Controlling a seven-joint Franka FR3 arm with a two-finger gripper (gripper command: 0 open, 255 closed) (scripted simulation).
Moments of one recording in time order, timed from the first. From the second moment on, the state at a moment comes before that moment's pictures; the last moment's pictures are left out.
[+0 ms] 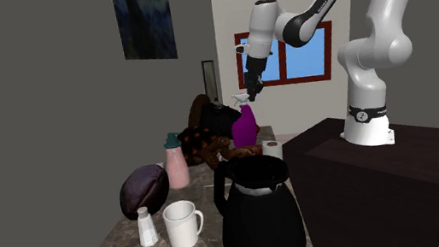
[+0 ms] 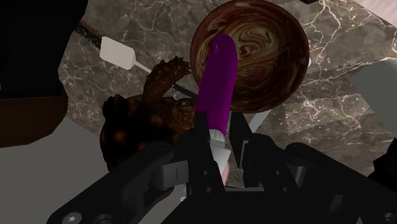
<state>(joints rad) -0.49 -0.38 -0.30 -2.66 -0.57 2.43 0.06</state>
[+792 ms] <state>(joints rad) -0.49 -0.37 -0.31 -2.67 -0.57 2.44 0.07</state>
